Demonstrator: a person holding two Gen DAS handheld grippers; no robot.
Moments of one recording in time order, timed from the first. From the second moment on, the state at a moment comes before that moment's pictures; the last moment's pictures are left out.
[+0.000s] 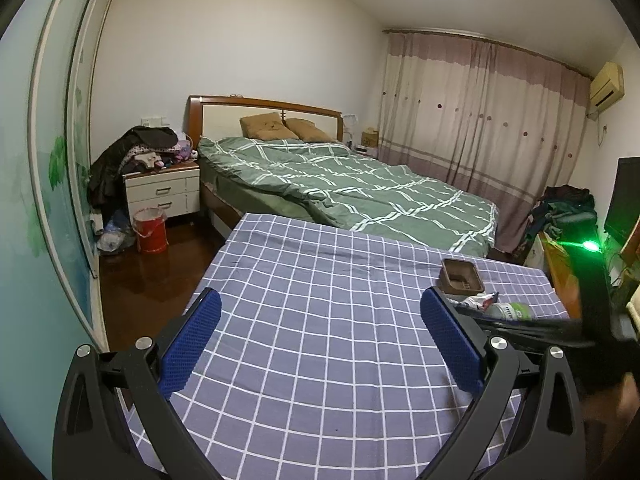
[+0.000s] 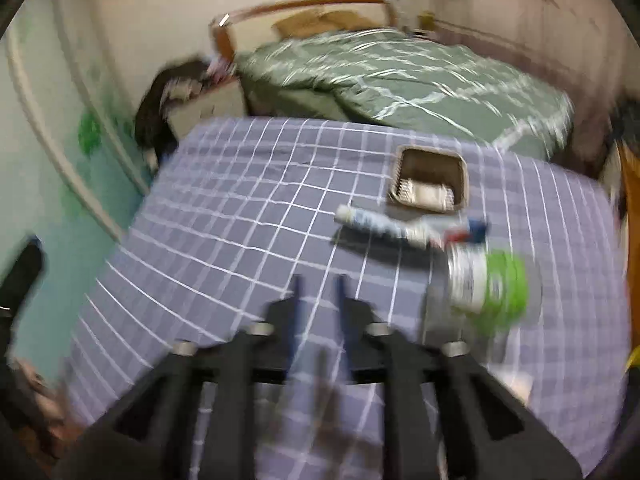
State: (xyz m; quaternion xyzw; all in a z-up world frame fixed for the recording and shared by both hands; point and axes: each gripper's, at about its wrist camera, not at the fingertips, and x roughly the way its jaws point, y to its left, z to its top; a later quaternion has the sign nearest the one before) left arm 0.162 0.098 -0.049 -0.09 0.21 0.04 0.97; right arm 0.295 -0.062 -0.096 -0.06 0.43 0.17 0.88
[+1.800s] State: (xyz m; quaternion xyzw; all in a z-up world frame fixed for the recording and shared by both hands) left arm 0.188 0.103 -0.071 -0.10 0.26 0.04 0.96; right arm 0.399 -0.029 -0.133 -0.35 0.52 0.35 0.70
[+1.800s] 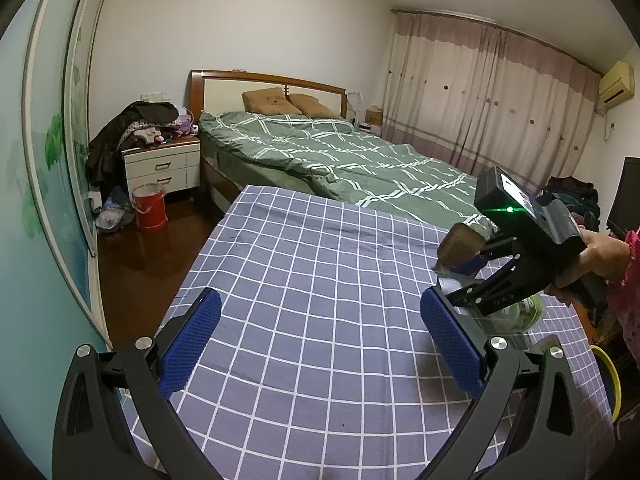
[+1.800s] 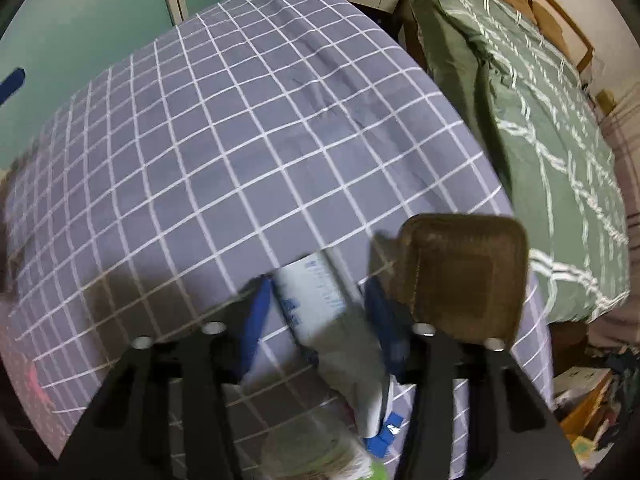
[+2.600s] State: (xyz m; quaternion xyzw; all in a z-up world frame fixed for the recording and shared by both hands) left arm 0.185 0.078 -0.073 -0.06 0.25 0.02 0.97; right arm 0.248 -0.145 0.013 -0.15 0.27 0.27 0.91
